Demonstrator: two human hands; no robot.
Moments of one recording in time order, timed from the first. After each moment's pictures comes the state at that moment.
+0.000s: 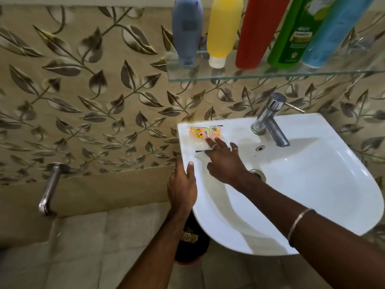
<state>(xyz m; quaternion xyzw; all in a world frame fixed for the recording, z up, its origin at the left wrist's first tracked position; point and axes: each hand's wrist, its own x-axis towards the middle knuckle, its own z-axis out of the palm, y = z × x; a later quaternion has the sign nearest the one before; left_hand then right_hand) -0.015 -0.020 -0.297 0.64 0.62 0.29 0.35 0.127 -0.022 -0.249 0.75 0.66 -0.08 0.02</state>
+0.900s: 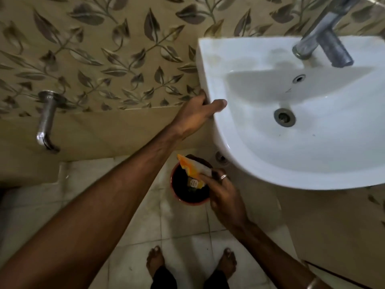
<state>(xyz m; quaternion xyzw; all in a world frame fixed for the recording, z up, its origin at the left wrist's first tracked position) -0.064 0.015 -0.316 0.64 0.41 0.21 0.62 -0.018 -0.204 -0.392 0.69 0.63 -0.12 -0.33</state>
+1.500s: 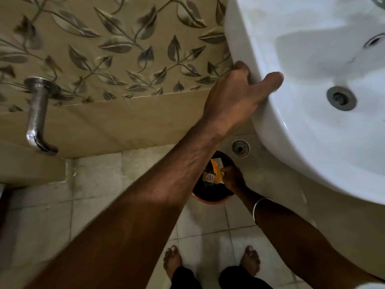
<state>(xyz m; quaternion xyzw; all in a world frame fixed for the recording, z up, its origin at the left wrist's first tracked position) -0.061 0.021 -0.330 0.69 0.42 0.24 0.54 0.009 -0.103 -0.620 0.85 0.35 -0.38 -0.12</state>
